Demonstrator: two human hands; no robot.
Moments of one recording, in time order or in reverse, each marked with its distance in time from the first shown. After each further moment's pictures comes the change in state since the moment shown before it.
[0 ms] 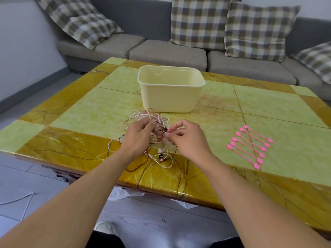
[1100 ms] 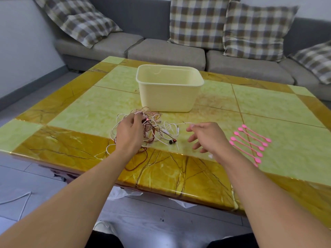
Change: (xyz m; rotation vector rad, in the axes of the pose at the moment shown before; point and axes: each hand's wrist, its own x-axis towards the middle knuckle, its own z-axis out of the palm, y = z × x) left_hand 0.004 0.002 0.000 0.086 0.304 -0.049; right_hand 0.010 0.014 -0.050 -0.010 -0.010 0.235
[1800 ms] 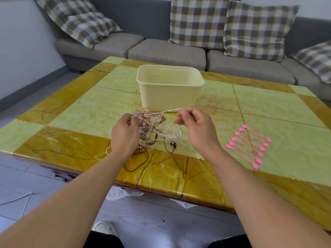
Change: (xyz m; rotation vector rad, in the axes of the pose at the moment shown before) left_hand 0.018 -0.024 -0.004 0.034 0.030 -0.023; right_hand -0.007 -0.019 0.025 0.110 0.124 -0.468
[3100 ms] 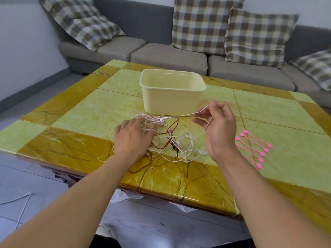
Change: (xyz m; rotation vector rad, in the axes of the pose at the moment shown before) left_hand -0.003 -0.006 0.002 0.613 -0.079 0.314; right_hand 0.007 -0.010 -0.020 0.687 0.201 0.027
